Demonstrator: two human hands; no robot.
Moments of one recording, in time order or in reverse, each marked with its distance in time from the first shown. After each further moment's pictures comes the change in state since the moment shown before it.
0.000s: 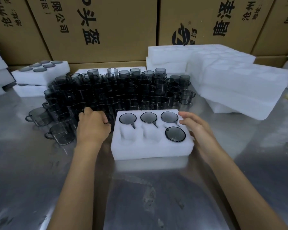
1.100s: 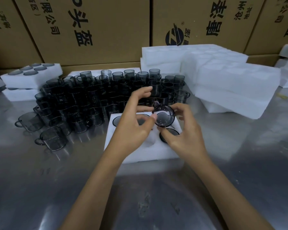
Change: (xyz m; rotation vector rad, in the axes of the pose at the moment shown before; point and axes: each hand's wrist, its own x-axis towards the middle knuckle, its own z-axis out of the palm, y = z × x) left_hand -0.047 0.082 0.009 -0.965 -0.184 0.572; right_hand -0.013 0.002 0.024 -0.525 0.130 -0.673
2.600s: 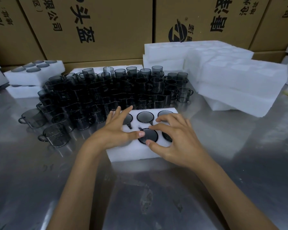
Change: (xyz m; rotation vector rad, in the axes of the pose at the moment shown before) left_hand 0.002 -0.028 -0.050 0.460 -0.355 -0.609; right_hand -0.009 -0.014 0.002 -0.405 -0.347 -0.167
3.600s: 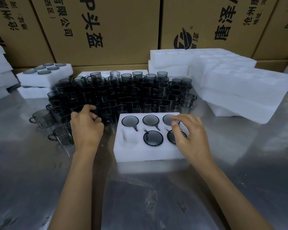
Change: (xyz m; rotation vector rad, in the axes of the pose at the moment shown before) left_hand 0.011 -0.061 -0.025 0.016 0.965 -0.058; right_hand 0.003 0.010 0.006 0.274 0.392 0.163
